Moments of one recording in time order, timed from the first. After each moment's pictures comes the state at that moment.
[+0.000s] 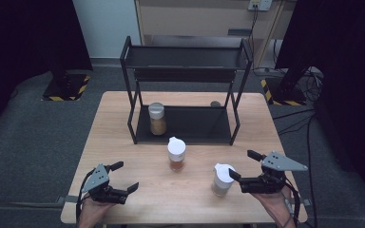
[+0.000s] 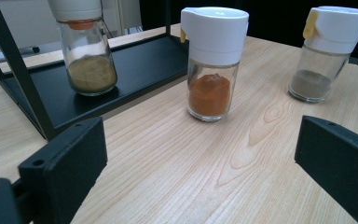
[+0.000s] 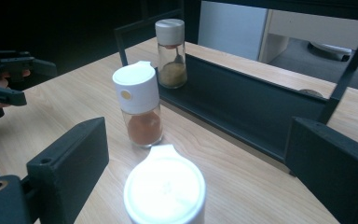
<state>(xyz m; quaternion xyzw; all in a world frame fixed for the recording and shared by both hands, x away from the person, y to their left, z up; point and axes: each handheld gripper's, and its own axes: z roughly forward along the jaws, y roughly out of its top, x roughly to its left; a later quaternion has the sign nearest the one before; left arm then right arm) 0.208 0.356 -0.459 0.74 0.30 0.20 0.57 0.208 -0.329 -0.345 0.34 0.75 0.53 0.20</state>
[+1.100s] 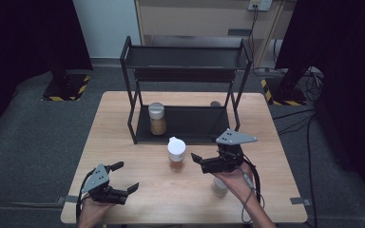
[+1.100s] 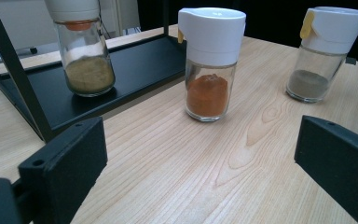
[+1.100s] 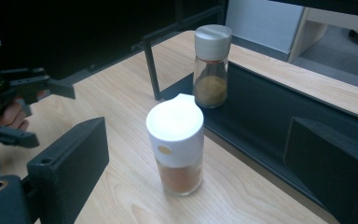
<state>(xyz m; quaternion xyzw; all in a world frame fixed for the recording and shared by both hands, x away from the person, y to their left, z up) 0.209 0.357 -0.460 0.74 0.29 0.19 0.57 0.268 -0.233 -0.317 0.32 0.78 0.51 0.16</state>
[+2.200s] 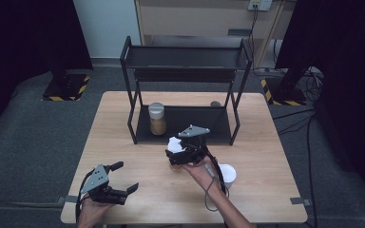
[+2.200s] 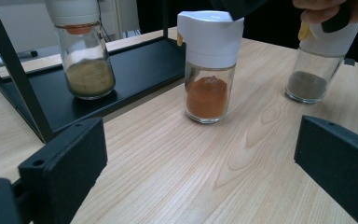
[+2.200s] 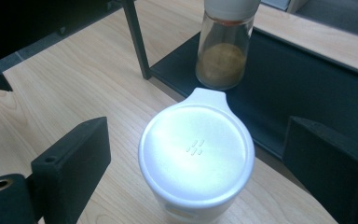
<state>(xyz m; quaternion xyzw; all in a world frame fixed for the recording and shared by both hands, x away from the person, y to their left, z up) 0.208 0.358 -0.460 0.74 0.29 0.20 0.57 0.314 -0.132 -0.340 0.36 0.82 0.42 0.15</state>
